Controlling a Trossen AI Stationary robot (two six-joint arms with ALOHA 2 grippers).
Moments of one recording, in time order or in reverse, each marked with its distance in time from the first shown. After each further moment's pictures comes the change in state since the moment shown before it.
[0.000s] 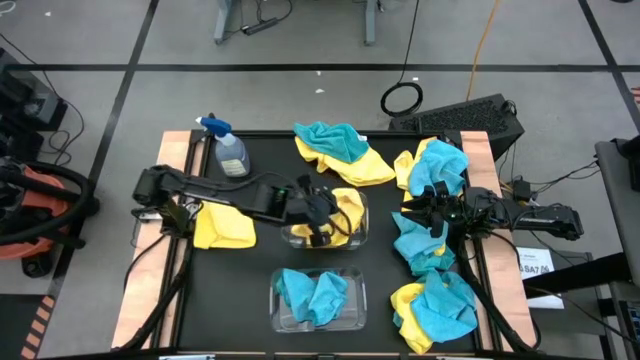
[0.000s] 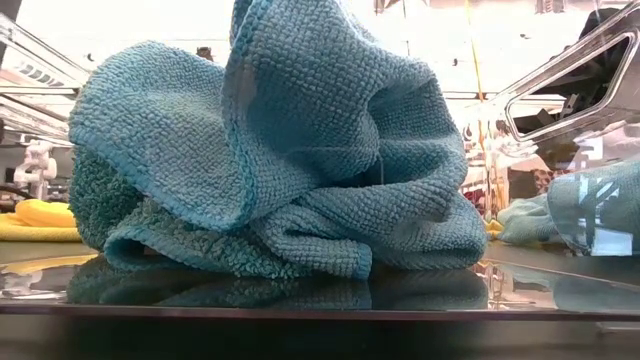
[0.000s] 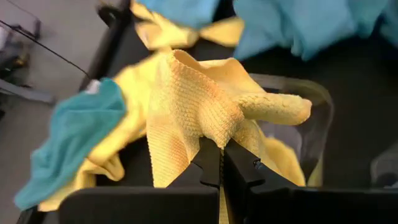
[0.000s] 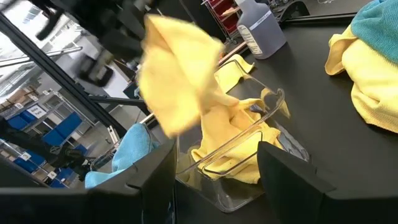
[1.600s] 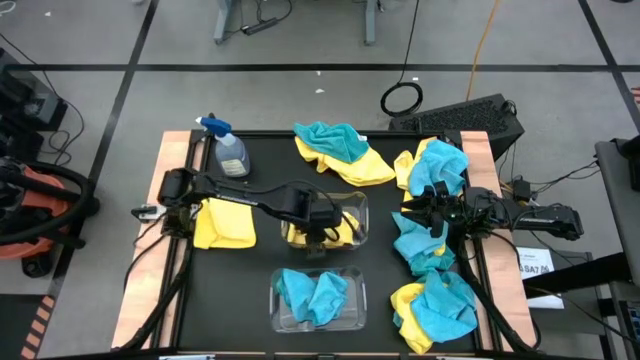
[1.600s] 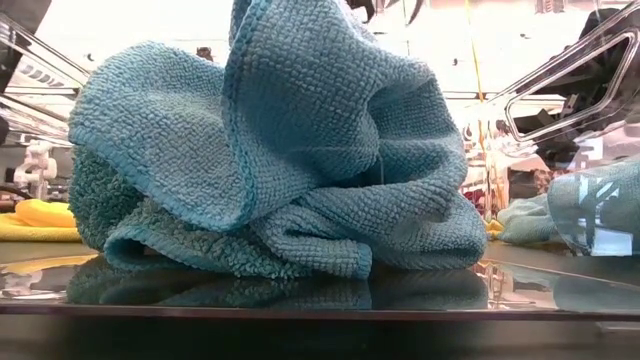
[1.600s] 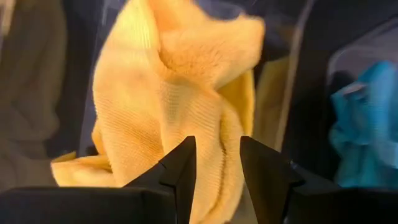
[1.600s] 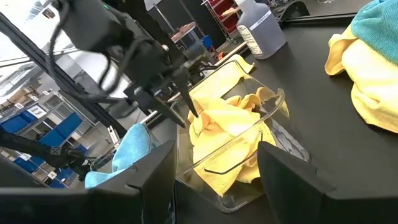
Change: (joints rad) left arm 0.059 0.148 -0.001 -0.190 0.409 -0.118; right arm 0.000 0.000 0.000 0.001 0.000 0.000
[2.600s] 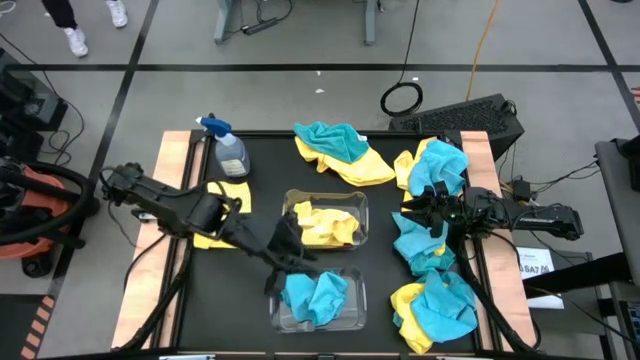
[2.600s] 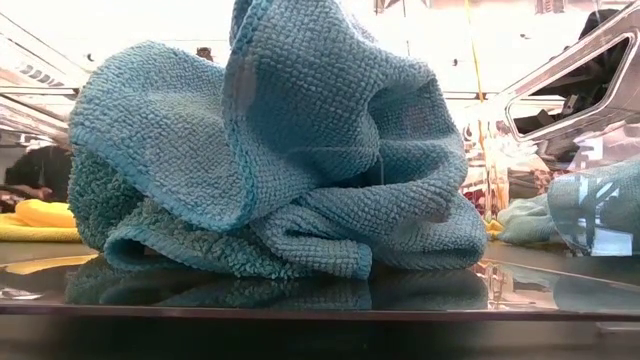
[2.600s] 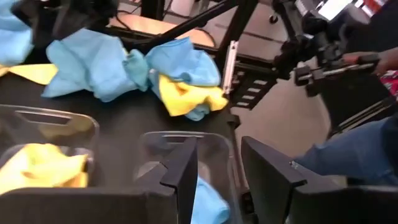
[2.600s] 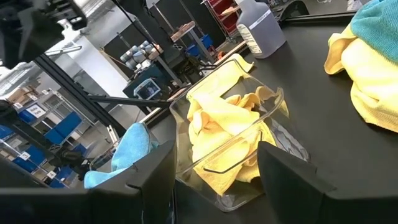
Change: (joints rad) left arm -0.328 -0.400 0.000 0.293 -0.059 -0.227; right arm 0.000 0.003 0.000 -0.001 0.000 0.000
